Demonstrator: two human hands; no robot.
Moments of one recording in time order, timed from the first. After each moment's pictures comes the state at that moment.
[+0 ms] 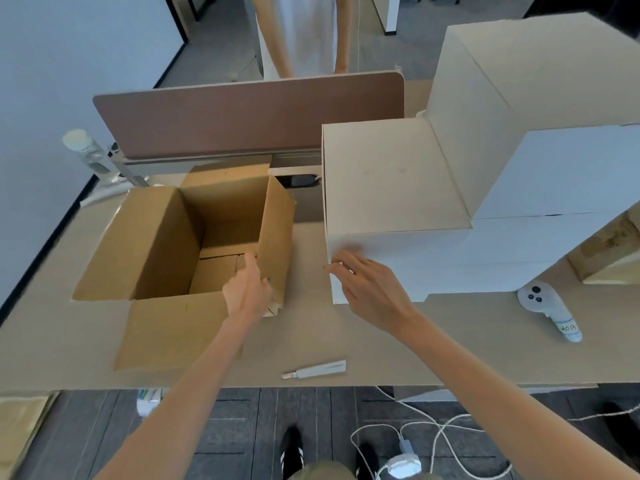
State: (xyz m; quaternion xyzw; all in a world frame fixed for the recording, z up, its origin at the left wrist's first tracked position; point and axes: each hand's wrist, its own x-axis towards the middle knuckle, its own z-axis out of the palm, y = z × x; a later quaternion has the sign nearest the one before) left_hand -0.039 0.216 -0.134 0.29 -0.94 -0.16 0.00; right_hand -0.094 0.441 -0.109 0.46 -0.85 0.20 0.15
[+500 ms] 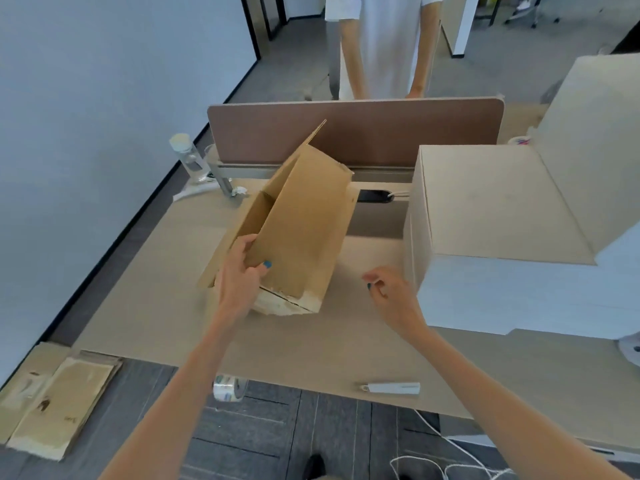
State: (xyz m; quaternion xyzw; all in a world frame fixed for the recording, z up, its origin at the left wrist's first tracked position) left_hand 0.039 0.090 -0.053 0.32 -0.79 -0.49 0.17; right_hand -0.078 0.325 -0.142 0.24 -0.86 0.44 -0.09
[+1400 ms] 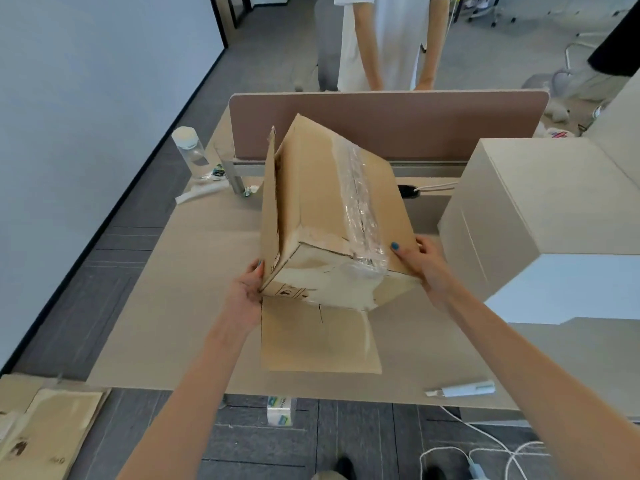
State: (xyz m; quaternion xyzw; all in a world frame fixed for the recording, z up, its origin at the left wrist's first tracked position) left_hand 0.055 -0.077 -0.111 0.35 -0.36 -0.86 0.06; right_hand -0.086 0.204 -0.112 -0.03 -0.69 0.69 -0.22
